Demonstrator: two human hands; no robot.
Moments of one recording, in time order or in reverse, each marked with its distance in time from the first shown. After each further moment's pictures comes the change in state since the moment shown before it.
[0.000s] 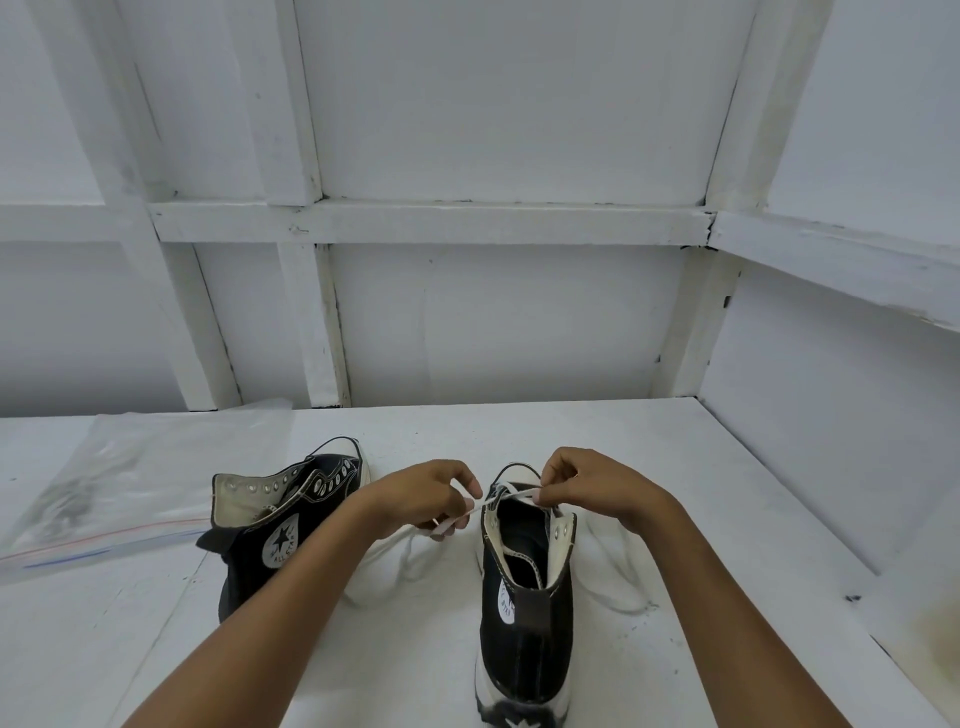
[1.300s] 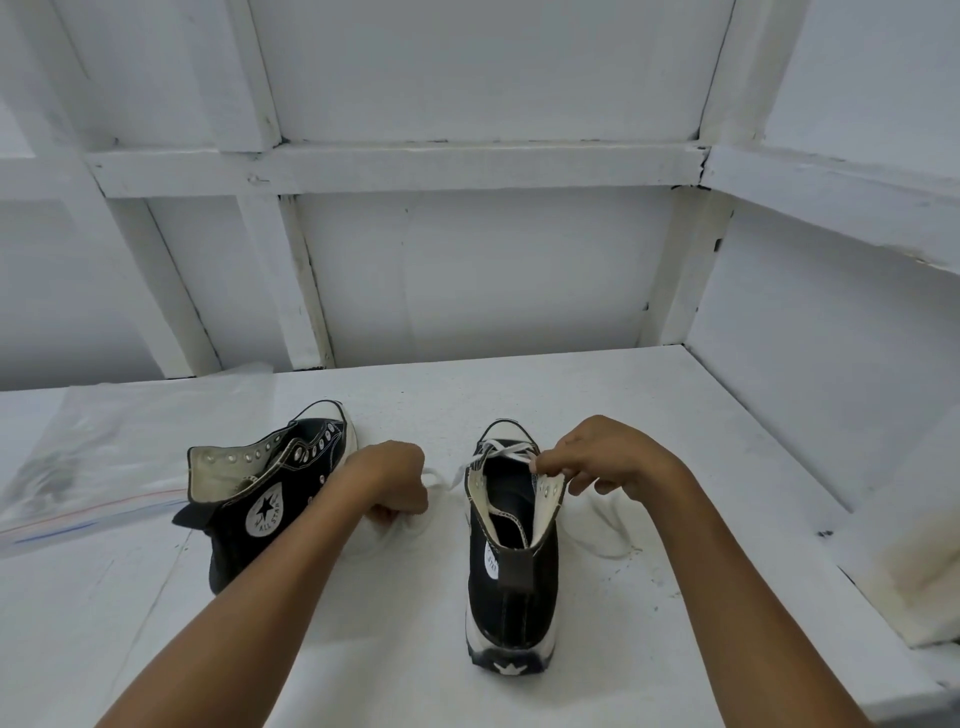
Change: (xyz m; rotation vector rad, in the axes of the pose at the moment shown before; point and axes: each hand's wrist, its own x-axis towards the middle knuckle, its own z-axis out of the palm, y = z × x) left_hand -0.009 0.005 0.006 0.940 0.088 -0.277; right_hand -0.037 -0.019 -0.008 0.070 -0.023 0.245
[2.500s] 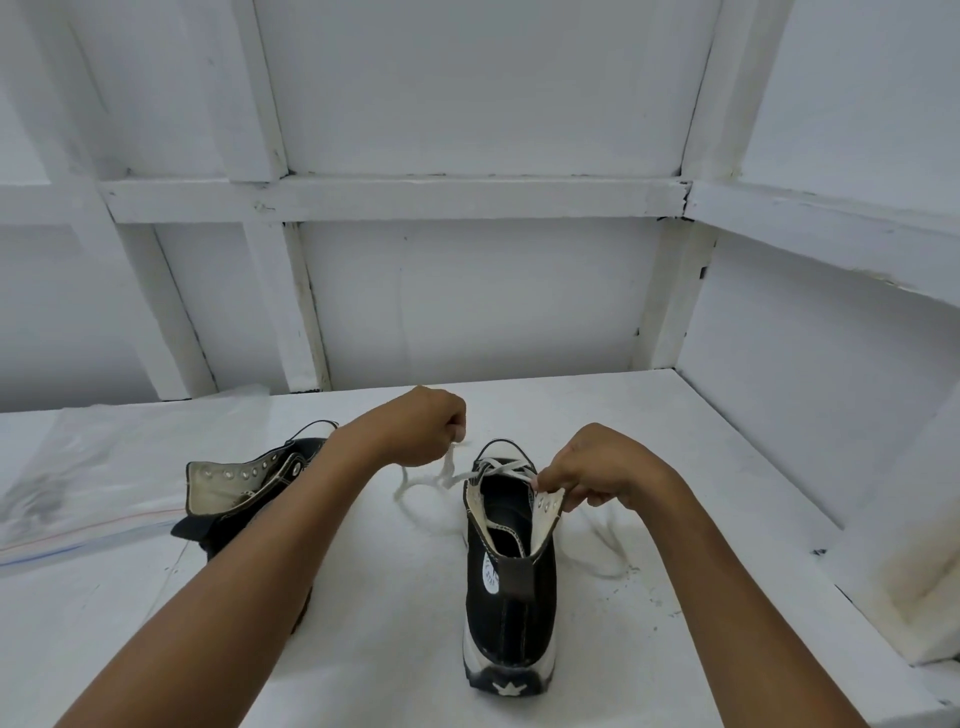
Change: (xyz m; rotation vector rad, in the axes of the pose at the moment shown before) left_hand 0.002 0.013 -0.051 -0.157 0.294 0.328; right_hand -0.009 -0.010 0.002 -0.040 0.061 0.015
